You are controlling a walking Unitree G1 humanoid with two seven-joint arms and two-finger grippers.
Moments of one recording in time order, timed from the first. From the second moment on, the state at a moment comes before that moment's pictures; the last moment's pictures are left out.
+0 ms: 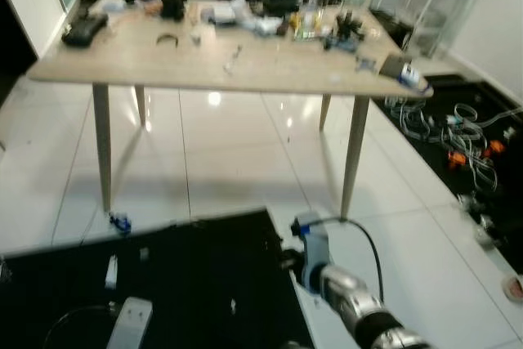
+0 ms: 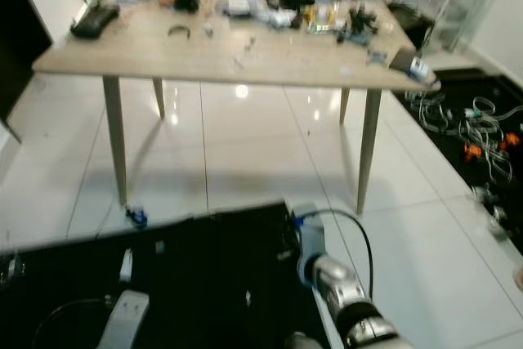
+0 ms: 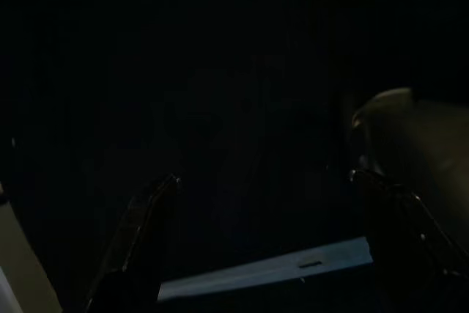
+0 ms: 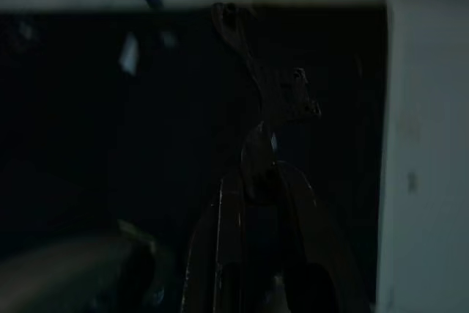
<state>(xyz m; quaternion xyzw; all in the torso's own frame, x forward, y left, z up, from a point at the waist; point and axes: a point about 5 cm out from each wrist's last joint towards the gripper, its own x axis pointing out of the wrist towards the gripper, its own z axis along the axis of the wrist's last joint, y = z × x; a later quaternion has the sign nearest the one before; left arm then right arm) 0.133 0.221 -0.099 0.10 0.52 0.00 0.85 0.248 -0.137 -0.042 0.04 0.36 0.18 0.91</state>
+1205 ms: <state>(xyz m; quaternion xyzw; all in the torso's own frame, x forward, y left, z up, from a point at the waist) 0.134 0.225 -0.097 0.11 0.52 -0.01 0.85 0.137 -0.191 -0.103 -0.01 0.55 0.03 0.84</state>
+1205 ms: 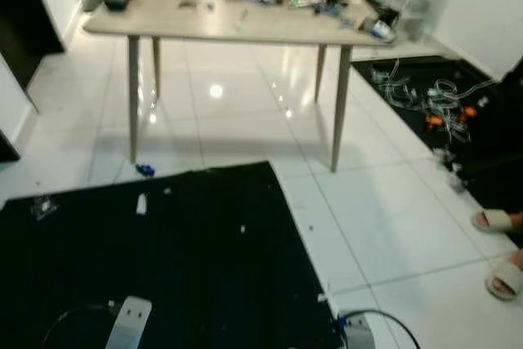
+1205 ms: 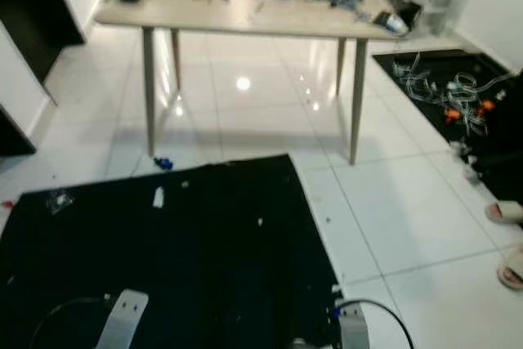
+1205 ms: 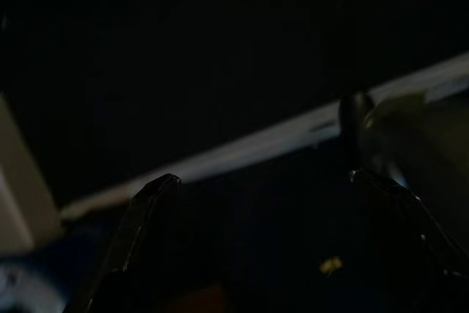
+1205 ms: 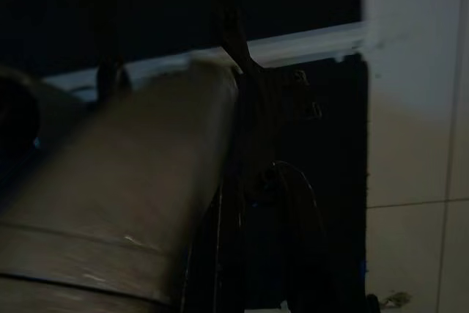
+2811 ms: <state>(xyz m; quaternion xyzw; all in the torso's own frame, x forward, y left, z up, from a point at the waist) 0.130 0.219 -0.099 0.10 0.52 -0.02 0.85 0.370 -0.163 0.134 0.31 -0.03 0.22 0.92</state>
